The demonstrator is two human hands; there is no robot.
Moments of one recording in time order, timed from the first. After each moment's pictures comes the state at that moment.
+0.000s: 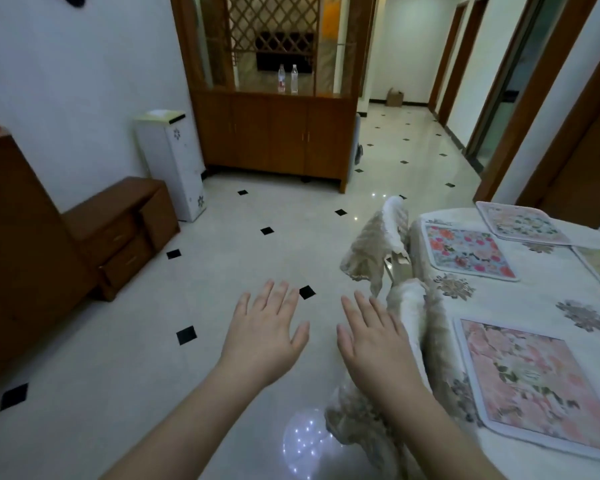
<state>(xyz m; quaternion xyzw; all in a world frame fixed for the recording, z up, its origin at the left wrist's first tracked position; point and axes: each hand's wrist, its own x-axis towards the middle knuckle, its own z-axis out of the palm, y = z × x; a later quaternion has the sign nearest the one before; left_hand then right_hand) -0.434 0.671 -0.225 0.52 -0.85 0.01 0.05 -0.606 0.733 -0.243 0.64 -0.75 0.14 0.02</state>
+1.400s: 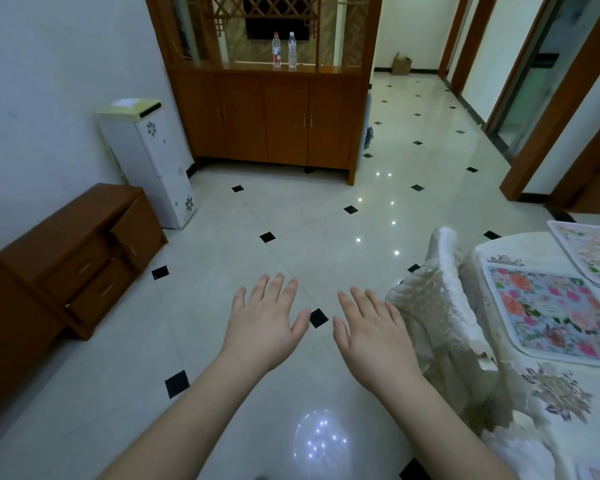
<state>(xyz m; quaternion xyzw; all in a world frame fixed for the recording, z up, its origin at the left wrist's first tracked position) -0.496 0.278 -0.243 0.54 -0.84 -0.02 0.02 -0.659 0.345 -0.266 0.63 -0.76 0.13 0.04</state>
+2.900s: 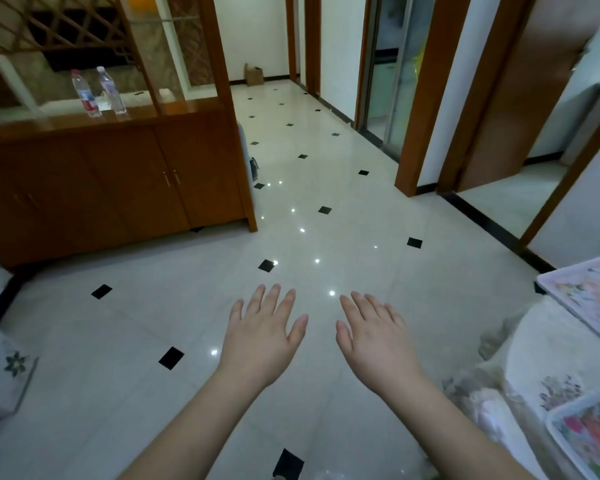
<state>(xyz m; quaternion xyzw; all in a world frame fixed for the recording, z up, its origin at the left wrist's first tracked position) -0.841 -0.306 -0.251 0.33 -0.94 -0.03 -0.01 -0.968 -0.175 -0.272 0.44 -0.89 0.09 0.01</state>
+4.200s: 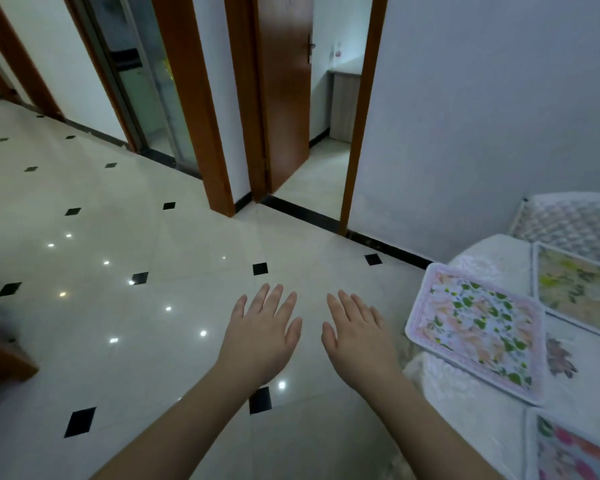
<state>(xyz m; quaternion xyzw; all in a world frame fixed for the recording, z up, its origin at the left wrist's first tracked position) -1.406 -0.374 -0.263 -0.07 -1.00 -0.02 -0.02 -1.415 -0.201 -0.282 0.11 -0.99 0.11 -0.02</state>
